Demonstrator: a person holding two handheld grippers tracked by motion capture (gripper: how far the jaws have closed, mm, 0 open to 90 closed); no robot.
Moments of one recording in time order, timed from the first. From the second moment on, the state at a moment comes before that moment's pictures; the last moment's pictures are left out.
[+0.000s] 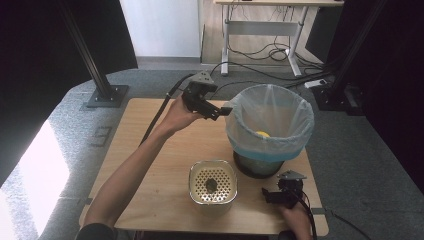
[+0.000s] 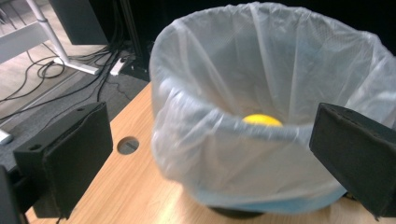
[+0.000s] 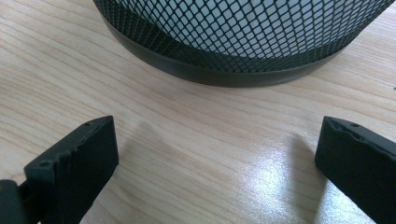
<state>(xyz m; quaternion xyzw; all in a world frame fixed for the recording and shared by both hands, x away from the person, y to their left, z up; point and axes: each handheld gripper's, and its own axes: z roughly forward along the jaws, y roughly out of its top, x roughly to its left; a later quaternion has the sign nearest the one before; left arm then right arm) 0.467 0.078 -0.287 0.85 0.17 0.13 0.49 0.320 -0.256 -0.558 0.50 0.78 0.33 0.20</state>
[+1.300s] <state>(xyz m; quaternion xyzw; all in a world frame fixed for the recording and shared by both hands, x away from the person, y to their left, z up) 0.417 0.218 -0.370 0.82 0.26 0.15 0.49 0.321 -0.256 -0.558 0.50 0.78 0.33 0.20</state>
